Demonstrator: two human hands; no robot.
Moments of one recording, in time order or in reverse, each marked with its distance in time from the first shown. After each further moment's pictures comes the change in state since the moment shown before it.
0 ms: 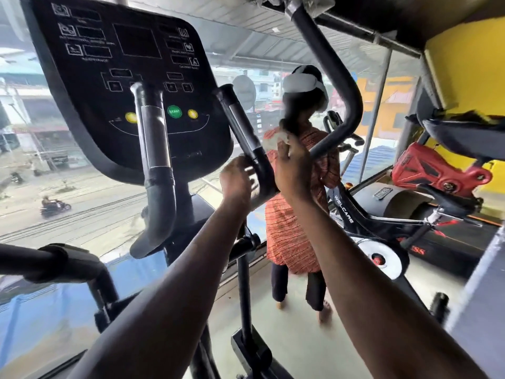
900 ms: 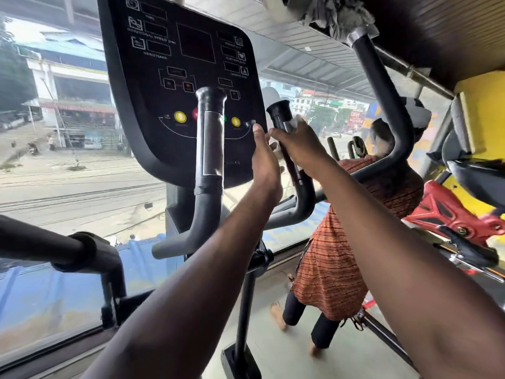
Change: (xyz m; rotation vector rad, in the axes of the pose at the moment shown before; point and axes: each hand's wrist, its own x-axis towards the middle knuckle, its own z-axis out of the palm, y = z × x) left_hand 0.022 0.061 -0.003 -0.240 -0.025 0.030; right_hand 0.068 -0.063 0.053 -0.038 -0.511 0.086
